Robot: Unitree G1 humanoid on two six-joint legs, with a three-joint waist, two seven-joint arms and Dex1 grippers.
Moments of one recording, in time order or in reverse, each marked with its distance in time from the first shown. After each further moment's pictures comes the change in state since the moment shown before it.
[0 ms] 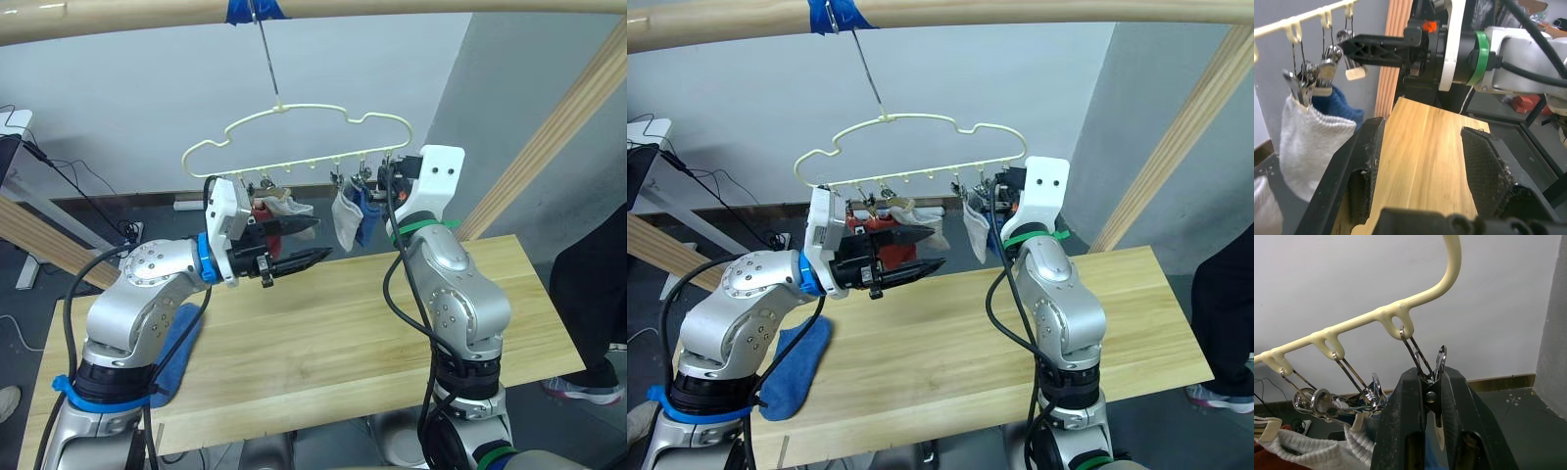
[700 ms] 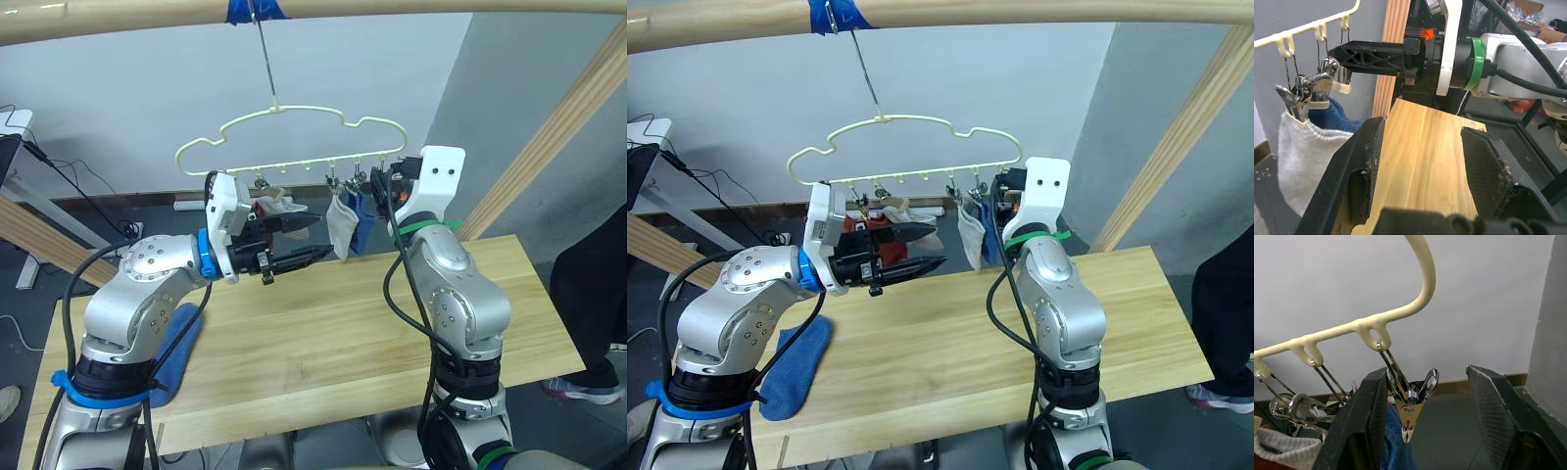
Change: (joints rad) left arm -0.030 0.004 0.000 0.000 -0.020 0.028 -0.001; right arm 0.000 0.000 -0.001 0.000 -0.022 0.012 0.001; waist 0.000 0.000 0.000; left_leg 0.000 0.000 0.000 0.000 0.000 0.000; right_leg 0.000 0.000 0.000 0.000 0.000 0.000
